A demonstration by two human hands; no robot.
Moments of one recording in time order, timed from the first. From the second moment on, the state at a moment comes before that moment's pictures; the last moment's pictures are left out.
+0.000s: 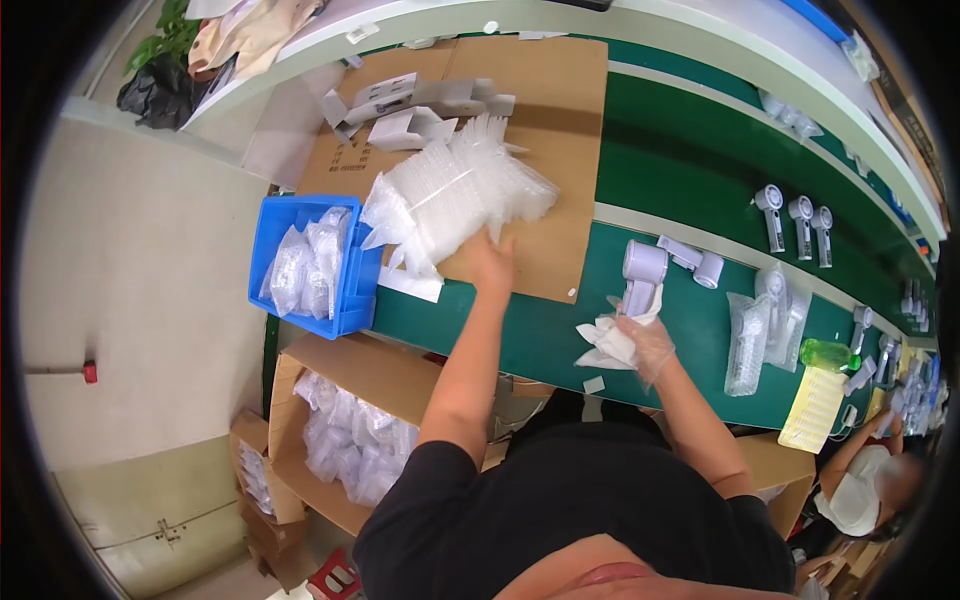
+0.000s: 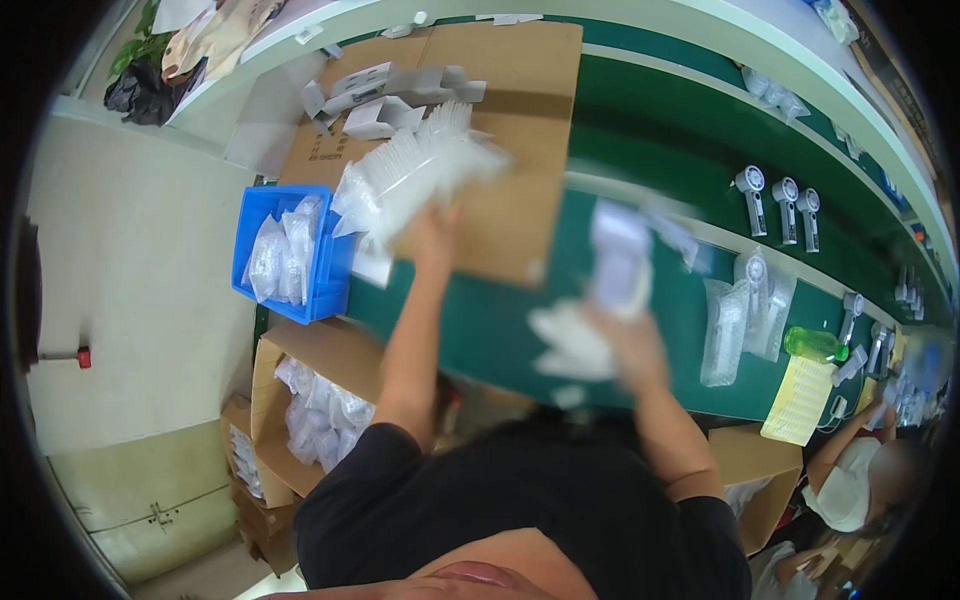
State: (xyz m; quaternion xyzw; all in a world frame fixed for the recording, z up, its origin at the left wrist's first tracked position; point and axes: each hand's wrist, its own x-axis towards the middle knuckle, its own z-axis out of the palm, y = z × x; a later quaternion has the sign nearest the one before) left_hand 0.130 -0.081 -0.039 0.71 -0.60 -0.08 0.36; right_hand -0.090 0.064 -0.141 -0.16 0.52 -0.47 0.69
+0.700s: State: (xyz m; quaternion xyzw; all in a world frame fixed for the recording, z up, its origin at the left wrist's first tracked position) left_hand -0.035 0.003 -0.086 0.45 -0.77 -0.44 0.07; right_hand -0.247 0.148 -0.147 -0.22 0.58 -0.29 0.73
